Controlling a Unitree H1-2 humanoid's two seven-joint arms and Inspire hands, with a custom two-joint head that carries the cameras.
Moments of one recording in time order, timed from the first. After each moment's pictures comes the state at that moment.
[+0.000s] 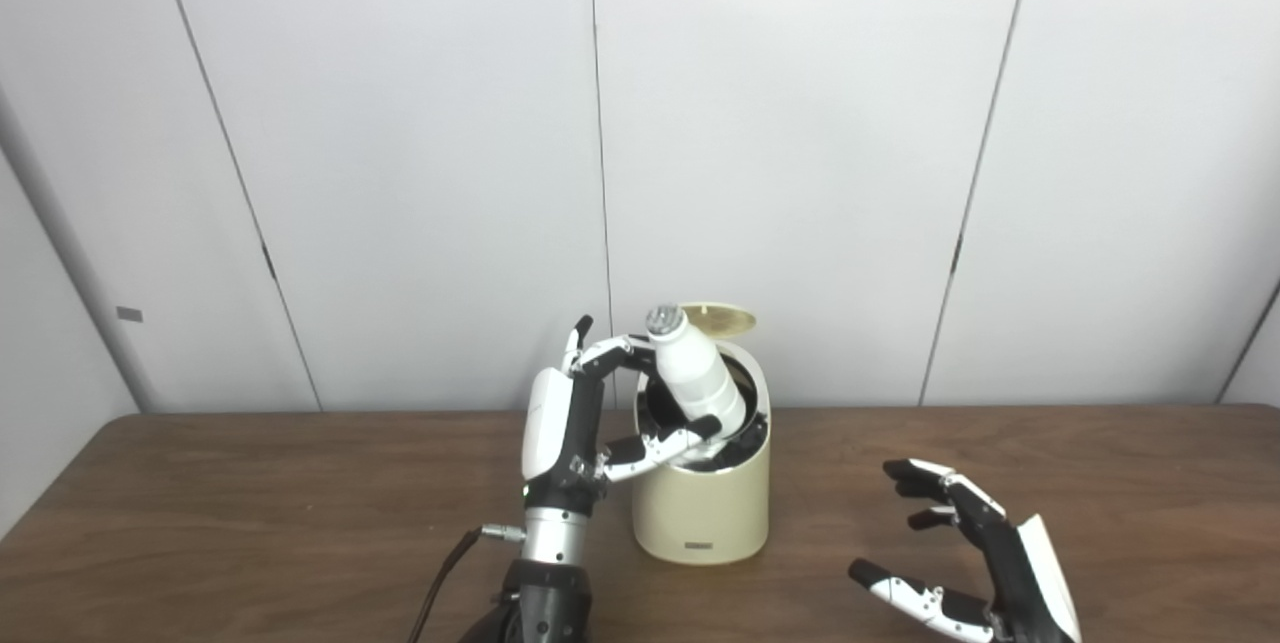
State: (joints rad) left arm -0.67 0.12 -0.49 0.63 0.30 -0.45 0.72; right arm -0.14 -0.14 -0.01 0.03 -0.39 -0.27 -0.20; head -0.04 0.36
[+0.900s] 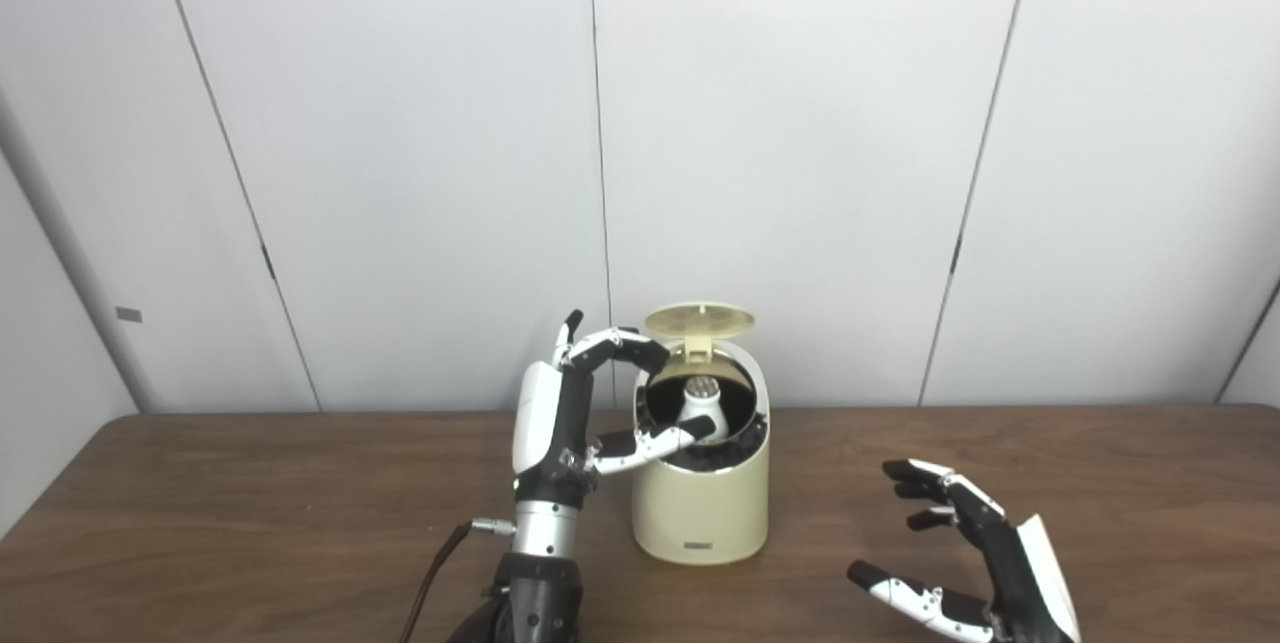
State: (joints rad) left arm -0.65 0.12 -0.43 0.58 0.32 -0.45 0.71; right arm -0.14 -0.14 -0.01 0.04 -0.38 -0.28 -0.20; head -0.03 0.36
